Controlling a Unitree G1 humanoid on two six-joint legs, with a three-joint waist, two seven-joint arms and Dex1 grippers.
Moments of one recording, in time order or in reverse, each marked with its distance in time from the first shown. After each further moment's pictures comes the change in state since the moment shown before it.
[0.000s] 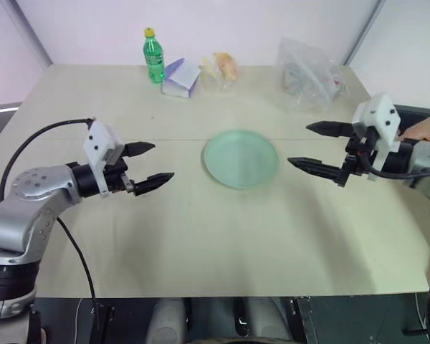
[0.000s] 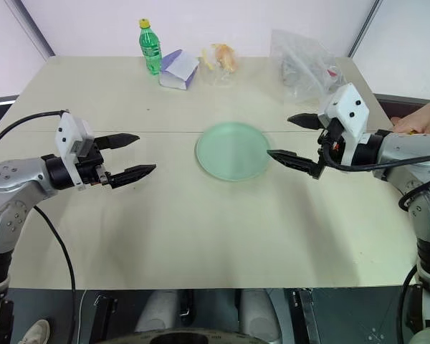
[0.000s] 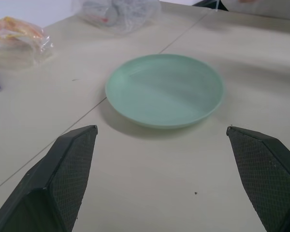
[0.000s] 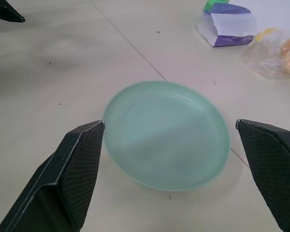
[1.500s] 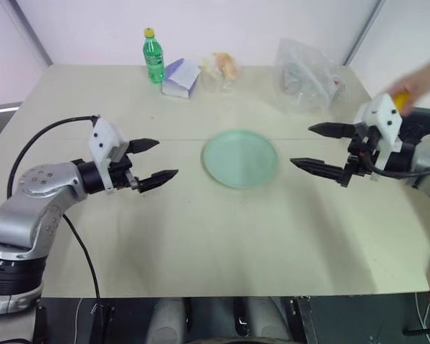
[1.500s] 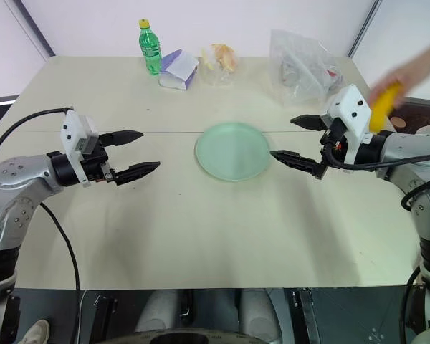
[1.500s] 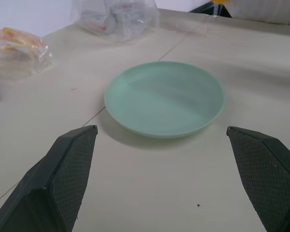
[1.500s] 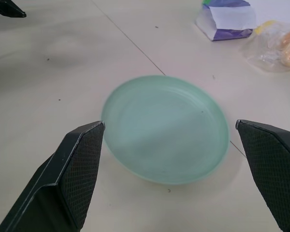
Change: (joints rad) left arm -0.034 -0.028 -0.025 0.021 0.022 -0.023 0.006; right arm 0.005 -0.011 -0.003 0.021 -0.001 -0.004 0.005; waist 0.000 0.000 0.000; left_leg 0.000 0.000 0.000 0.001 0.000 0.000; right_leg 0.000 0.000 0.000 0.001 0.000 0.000
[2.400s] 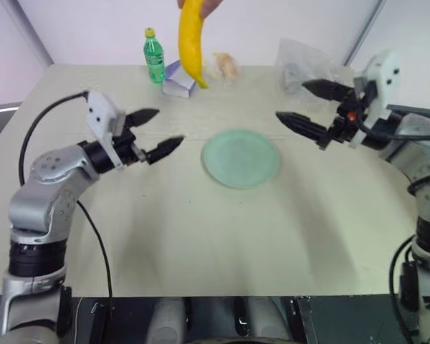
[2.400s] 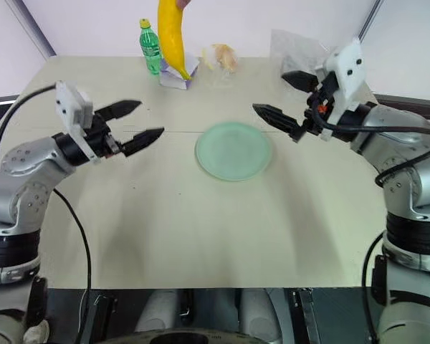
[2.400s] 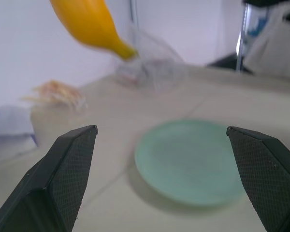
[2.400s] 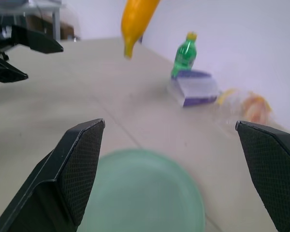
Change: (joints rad) left arm -0.169 -0.154 0.037 0.058 -0.017 -0.035 0.155; right arm -0.236 0.209 0.035 0.032 0.008 0.022 -0.217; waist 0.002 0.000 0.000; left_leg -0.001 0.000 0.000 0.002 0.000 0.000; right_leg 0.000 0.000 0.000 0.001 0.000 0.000
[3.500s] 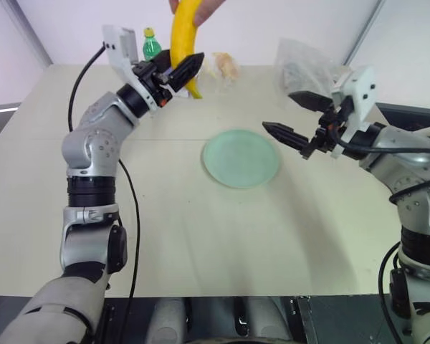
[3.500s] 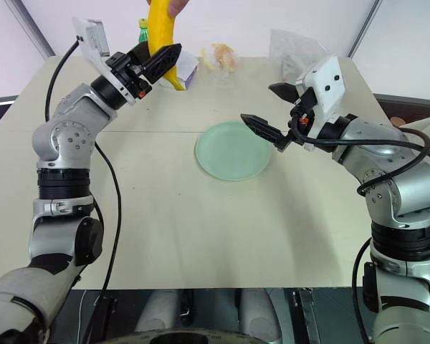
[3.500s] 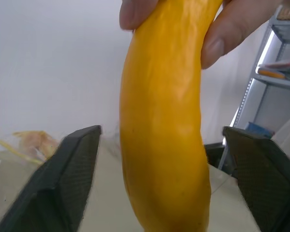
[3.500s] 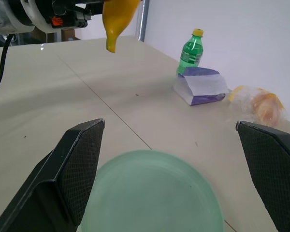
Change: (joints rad) left arm -0.429 -0.288 0.019 0.490 -0.042 -0.012 0.127; right arm 0.064 0.046 0.038 -0.058 -0.009 -0.008 -0.060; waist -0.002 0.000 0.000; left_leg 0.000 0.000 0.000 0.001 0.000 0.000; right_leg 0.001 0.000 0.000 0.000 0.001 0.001
